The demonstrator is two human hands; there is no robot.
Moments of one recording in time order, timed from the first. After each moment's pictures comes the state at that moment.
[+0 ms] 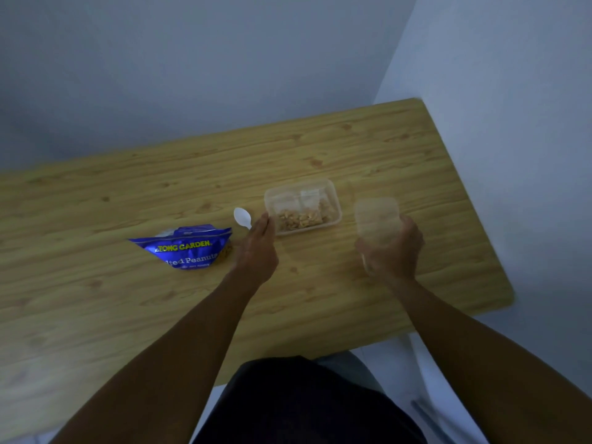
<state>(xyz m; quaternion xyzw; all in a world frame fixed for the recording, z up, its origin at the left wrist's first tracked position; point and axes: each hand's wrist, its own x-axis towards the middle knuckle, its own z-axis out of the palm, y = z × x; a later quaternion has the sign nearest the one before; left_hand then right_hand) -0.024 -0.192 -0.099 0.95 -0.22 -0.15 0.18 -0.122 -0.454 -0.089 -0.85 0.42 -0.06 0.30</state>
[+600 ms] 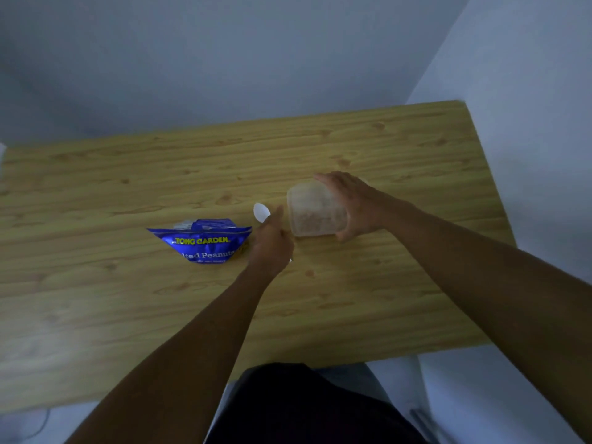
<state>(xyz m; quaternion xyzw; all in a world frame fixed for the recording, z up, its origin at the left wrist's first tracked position) -0.014 -0.196 -0.063 0.89 -0.01 -0.22 0.41 0.029 -0.428 -0.060 -0.94 -0.19 0.21 0.19</state>
